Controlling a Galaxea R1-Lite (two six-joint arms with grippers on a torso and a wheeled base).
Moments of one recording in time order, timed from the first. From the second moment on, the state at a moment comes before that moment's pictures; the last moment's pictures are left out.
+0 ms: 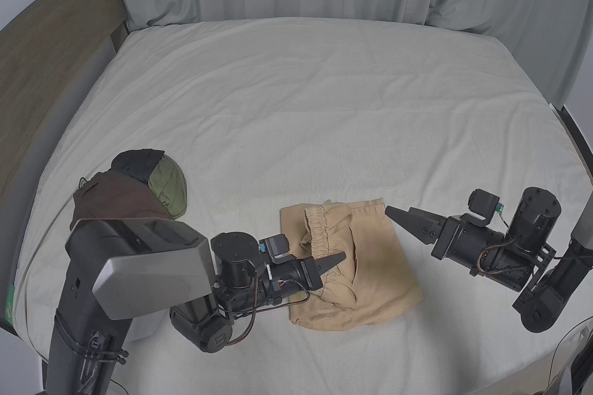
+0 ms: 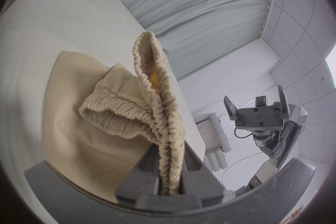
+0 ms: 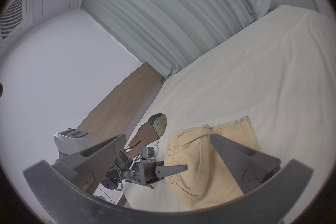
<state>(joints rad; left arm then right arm) -0.62 2.50 -0.84 -1.55 -0.43 -0.75 0.43 1.91 -0.32 -1.54 0.34 0.54</state>
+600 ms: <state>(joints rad) -0.63 2.56 -0.90 -1.55 -0.40 -0.73 0.43 1.91 -0.32 -1.54 0.34 0.54</state>
